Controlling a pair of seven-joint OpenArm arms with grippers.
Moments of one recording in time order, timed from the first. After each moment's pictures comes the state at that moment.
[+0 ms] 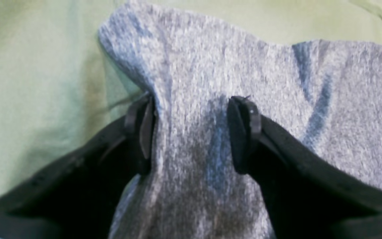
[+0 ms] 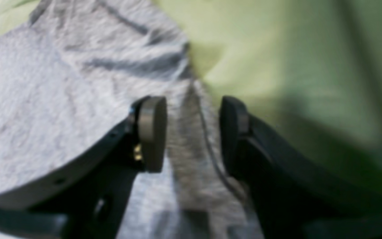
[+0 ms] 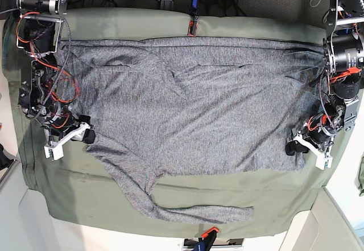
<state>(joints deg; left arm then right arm) -39.2 -30.3 -0.3 14.7 -18.9 -37.6 9.9 20.5 11.0 8.4 57.2 25.6 22.2 -37.8</state>
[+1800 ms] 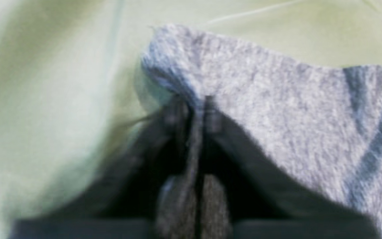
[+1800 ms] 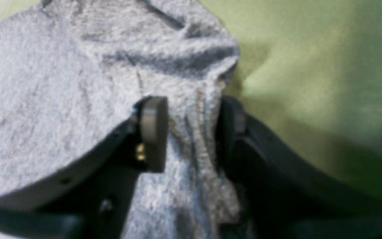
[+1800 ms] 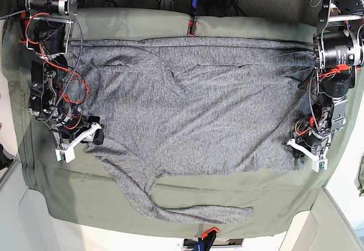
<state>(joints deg) -37.3 -26.8 -0.3 18.8 -16.1 -20.9 3.5 20.7 8.5 8.4 57.2 19.2 22.2 -37.0</state>
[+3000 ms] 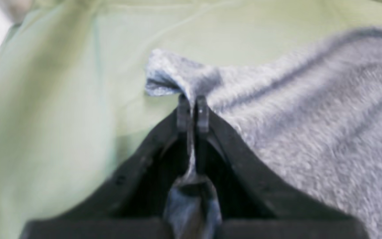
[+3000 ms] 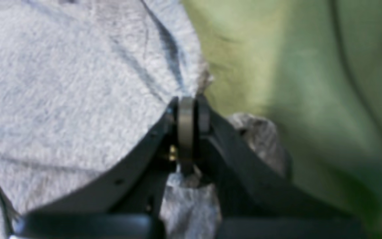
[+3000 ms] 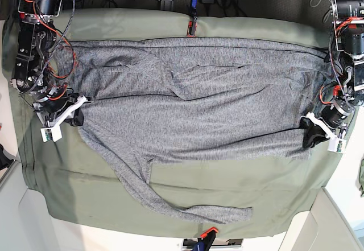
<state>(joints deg) -14.7 -35.6 -7.0 48.1 -20.8 -38.3 1.4 5.7 12.0 11.2 81.8 19.0 24.6 -42.6</state>
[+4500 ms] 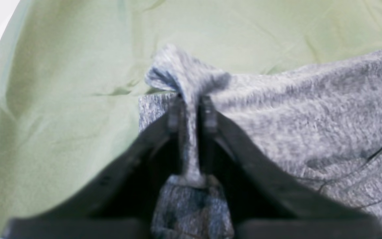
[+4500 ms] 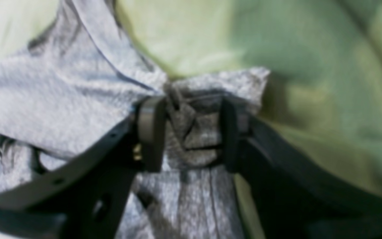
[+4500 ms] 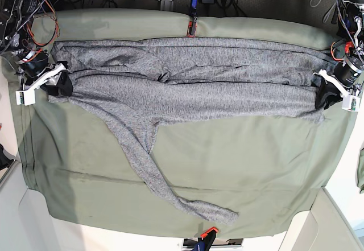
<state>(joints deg) 9.1 -35.2 -20.7 66.2 -23.2 -38.9 5.2 -7.3 13.6 22.3 88.8 34.5 29.3 -45.0</state>
